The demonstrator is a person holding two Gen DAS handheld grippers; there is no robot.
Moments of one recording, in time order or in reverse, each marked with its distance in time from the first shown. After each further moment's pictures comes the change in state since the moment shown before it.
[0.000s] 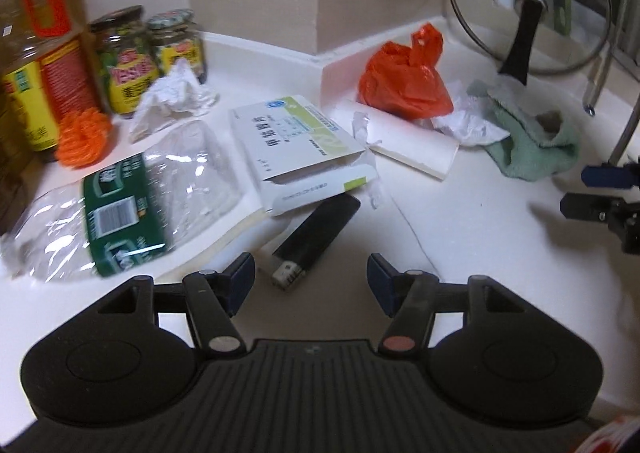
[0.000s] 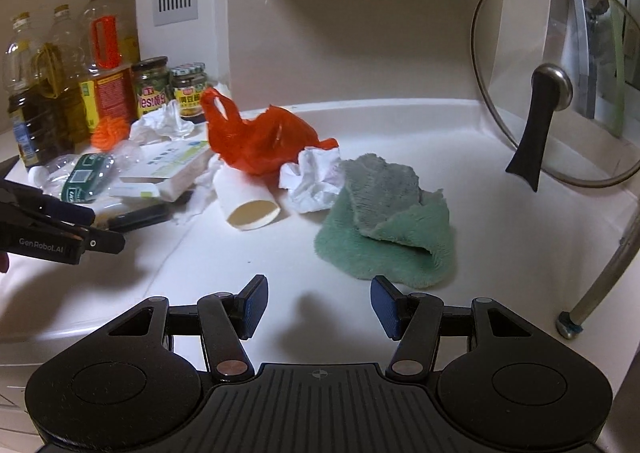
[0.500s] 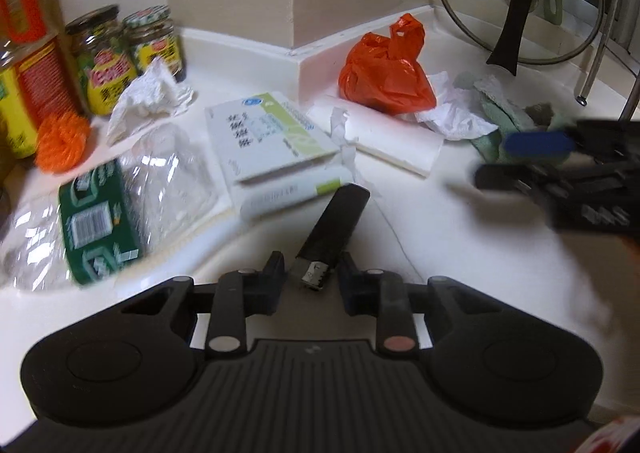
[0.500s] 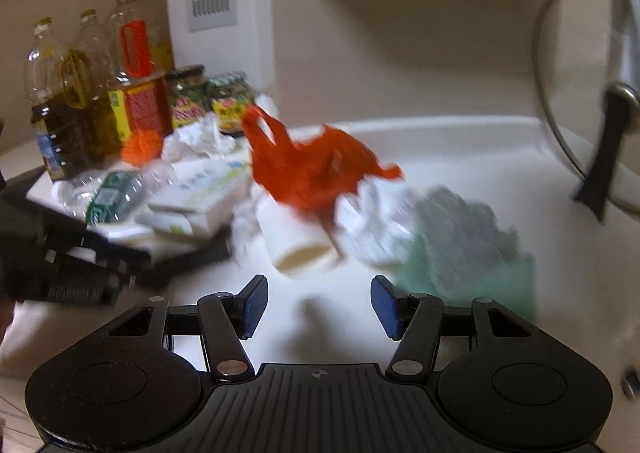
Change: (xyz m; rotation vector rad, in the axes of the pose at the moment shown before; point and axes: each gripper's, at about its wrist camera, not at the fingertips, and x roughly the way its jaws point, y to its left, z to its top) left arm -0.002 -0.011 0.001 -0.015 0.019 -0.019; right arm 0.049 0.026 0.035 -0.050 -0.049 0.147
